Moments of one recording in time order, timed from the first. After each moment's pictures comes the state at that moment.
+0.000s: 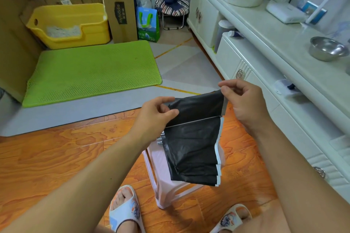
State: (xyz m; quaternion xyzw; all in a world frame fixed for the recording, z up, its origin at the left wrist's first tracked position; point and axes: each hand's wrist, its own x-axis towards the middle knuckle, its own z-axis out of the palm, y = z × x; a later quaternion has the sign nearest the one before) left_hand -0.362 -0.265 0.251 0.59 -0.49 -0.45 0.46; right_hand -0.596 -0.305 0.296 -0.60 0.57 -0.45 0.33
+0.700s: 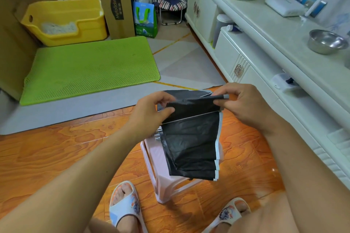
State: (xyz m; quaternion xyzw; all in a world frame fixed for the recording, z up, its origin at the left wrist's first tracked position) left_hand -0.348 -0.264 0.252 0.57 -0.66 -0.32 0.38; right_hand -0.618 -0.307 0.297 -0.75 0.52 -0.28 0.29
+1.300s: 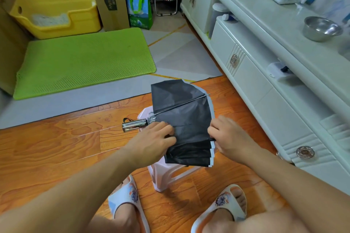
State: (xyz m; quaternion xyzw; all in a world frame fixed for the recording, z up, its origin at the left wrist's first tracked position) left_hand -0.353 -0.211 0.169 0.38 -0.92 -0.04 0.05; right_hand -0.648 -0.241 0.182 -0.91 0.41 -0.02 0.02
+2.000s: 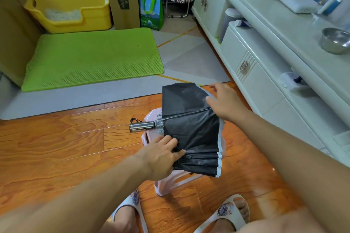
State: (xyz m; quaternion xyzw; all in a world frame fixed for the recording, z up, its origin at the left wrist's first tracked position) left_hand -0.361 -0.198 0.153 0.42 -0.89 -0.06 -0.13; right_hand -0.578 -0.341 0.229 -0.72 0.64 -0.12 0.22
